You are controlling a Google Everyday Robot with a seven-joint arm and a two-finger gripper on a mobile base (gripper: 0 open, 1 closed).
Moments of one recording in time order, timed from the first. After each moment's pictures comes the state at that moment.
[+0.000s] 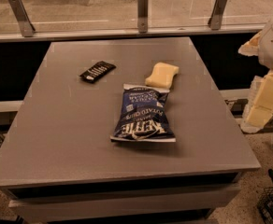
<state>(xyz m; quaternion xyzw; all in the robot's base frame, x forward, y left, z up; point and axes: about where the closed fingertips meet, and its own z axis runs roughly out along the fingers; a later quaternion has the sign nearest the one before) 0.438 -0.217 0.976 -0.60 0.78 -0.03 0.16</state>
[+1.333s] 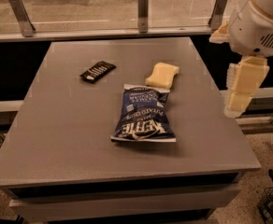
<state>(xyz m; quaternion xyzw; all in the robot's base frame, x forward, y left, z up) 0.466 -0.180 0.985 -0.68 0.72 -0.05 0.15</state>
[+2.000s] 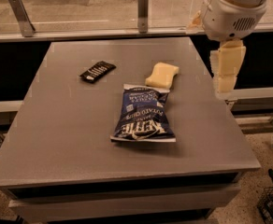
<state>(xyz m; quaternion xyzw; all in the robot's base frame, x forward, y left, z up) 0.509 -0.154 0.988 -0.76 0.64 -0.08 0.11</state>
